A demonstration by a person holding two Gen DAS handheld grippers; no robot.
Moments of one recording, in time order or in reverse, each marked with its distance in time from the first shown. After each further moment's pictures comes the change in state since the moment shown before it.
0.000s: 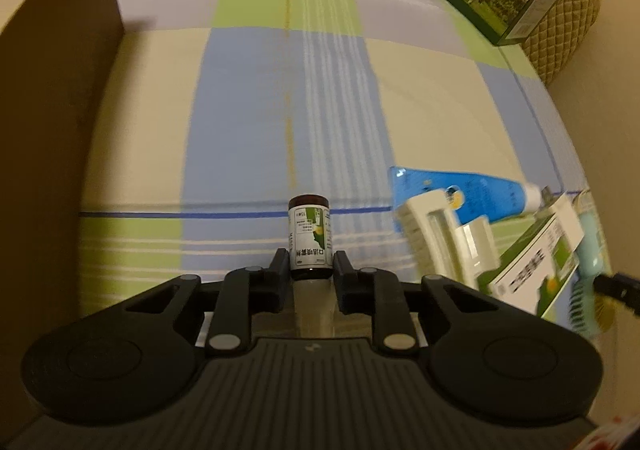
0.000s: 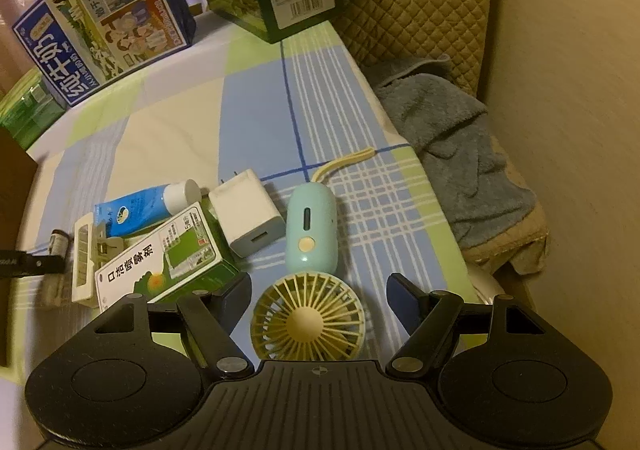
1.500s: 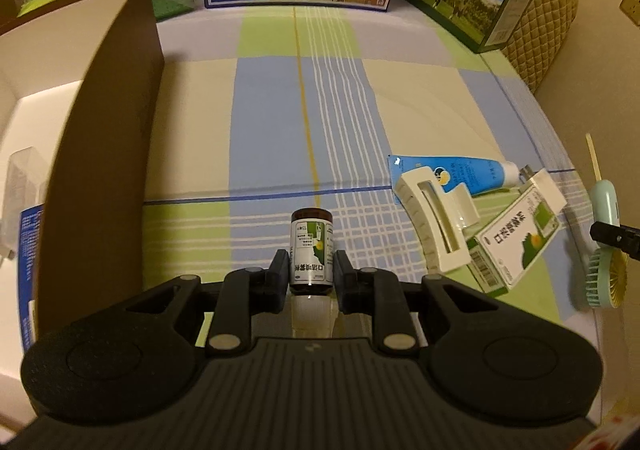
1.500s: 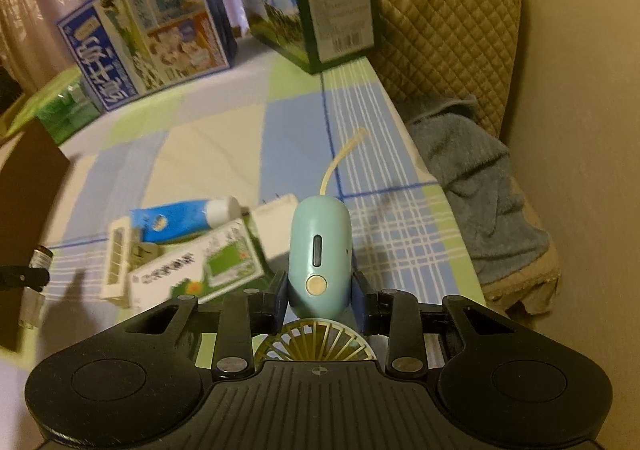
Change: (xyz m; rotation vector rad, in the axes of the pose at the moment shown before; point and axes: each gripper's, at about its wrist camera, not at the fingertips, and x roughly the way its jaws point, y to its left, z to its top) left arm -0.056 -0.001 -0.031 0.049 -0.093 0.034; right arm -0.031 0.021 -0.004 -0.090 -0.115 0.066
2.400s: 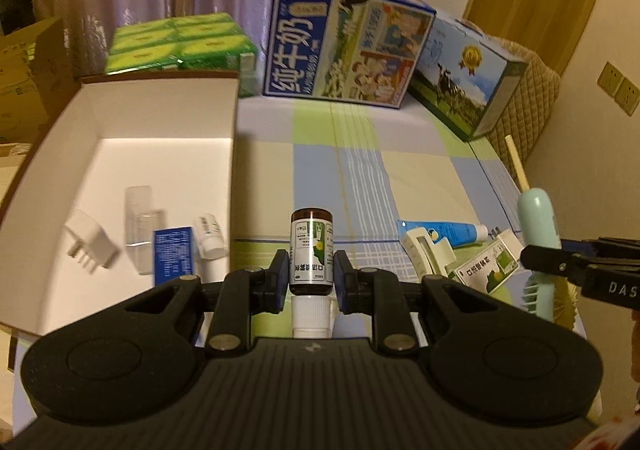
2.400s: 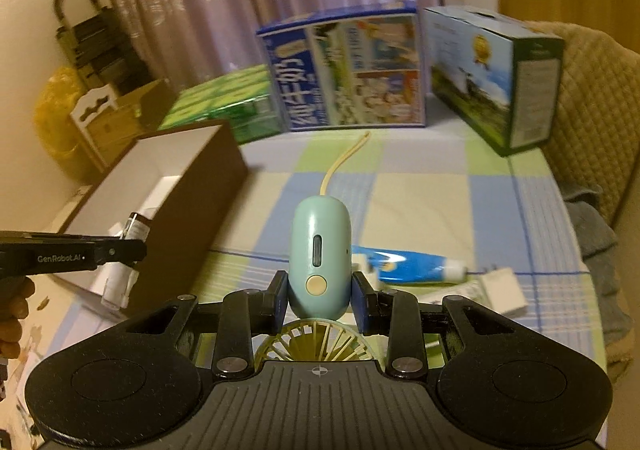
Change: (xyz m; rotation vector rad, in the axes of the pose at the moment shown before) left arm -0.130 0.051 -0.025 -0.068 -0.233 -0.002; right arm -0.064 0.161 0.004 -0.230 -0.075 0.294
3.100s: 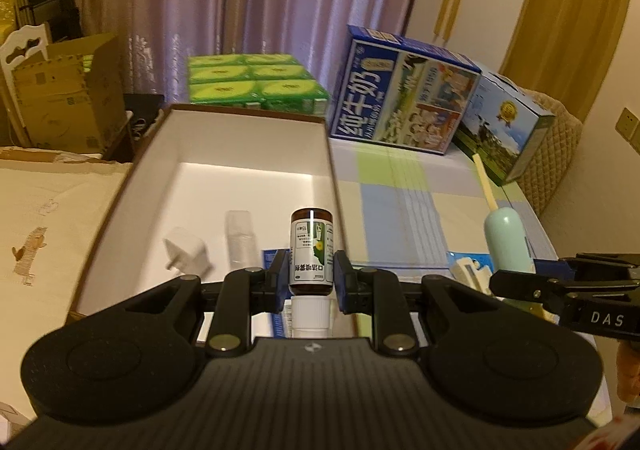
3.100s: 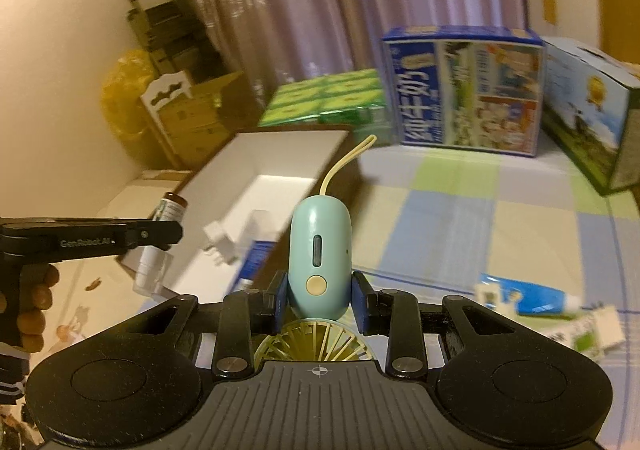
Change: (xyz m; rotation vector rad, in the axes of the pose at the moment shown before) left arm -0.068 0.079 -0.004 -0.061 -0.112 0.073; right arm 0.024 0.112 0.012 -0.110 -0.007 0.184
